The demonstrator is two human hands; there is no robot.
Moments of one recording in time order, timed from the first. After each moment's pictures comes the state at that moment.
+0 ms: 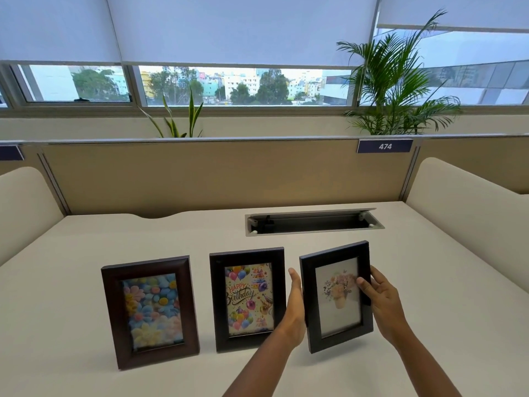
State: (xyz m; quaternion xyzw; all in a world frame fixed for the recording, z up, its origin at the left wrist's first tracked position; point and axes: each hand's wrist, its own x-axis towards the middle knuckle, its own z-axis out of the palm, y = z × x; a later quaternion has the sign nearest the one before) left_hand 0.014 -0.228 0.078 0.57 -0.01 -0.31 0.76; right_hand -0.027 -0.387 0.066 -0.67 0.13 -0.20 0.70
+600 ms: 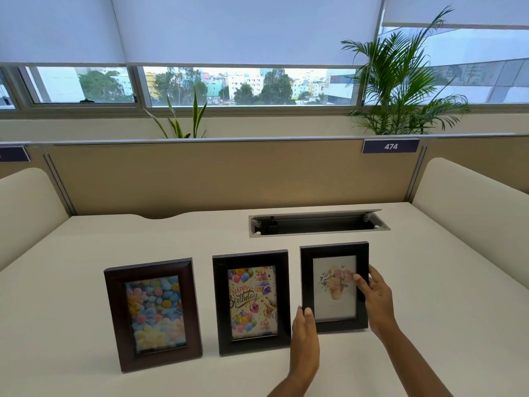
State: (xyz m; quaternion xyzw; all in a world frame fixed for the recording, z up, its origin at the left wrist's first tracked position) left_hand -0.027 -0.224 0.044 0.75 -0.02 -0.19 0.63; right_hand 0.003 -0.380 0.052 -0.68 0.20 -0.24 0.66
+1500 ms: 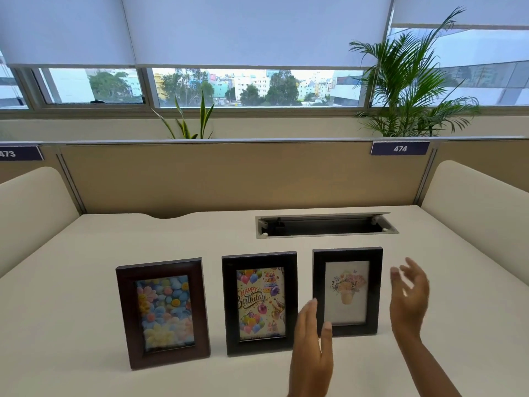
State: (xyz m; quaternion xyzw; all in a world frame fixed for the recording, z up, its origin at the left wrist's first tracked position) left_hand -0.042 -0.205 0.052 0.83 -0.16 -0.01 0.53; right_hand -0.010 -0.387 0.071 -0.69 0.22 -0.47 0.51
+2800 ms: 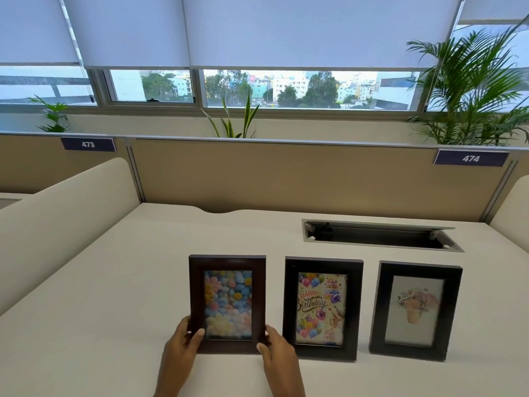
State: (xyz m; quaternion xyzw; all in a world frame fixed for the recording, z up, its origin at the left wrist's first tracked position) left_hand 0.033 0.093 -0.011 0.83 0.10 0.10 0.53; right_hand 0.006 -0.102 0.010 -0.89 0.04 0.06 0.45
